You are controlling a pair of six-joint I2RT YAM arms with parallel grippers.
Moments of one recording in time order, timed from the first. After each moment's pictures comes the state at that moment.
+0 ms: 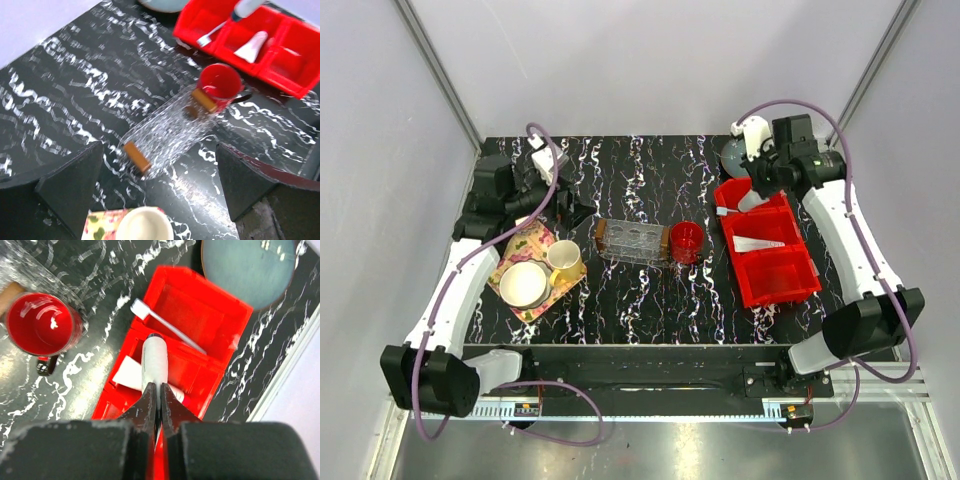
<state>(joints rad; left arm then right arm) -0.09 1.16 1.08 -0.34 0.73 0.21 0.21 1.51 1.59 -0.90 -0.06 -0.40</state>
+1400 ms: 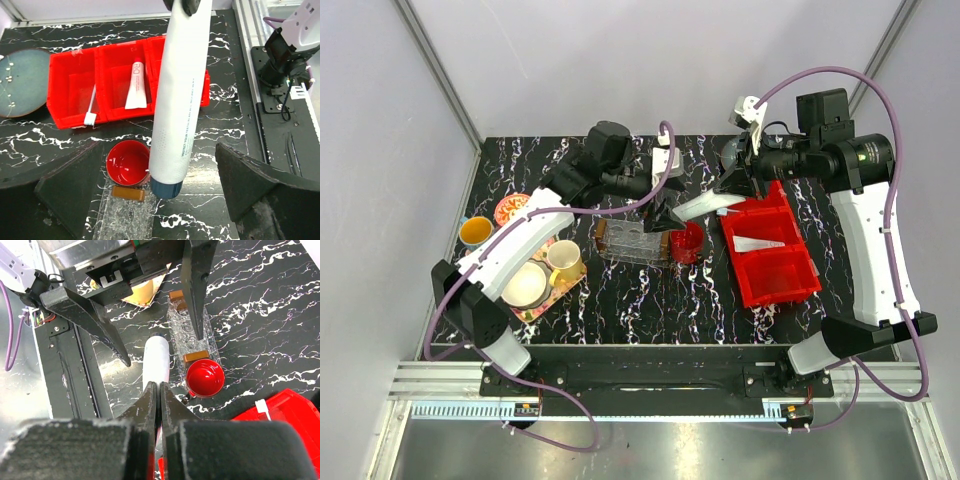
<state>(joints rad) -0.65 1.61 1.68 -0.54 0.85 0.44 0.26 1.51 2.09 -1.31 -0.86 -0.52</state>
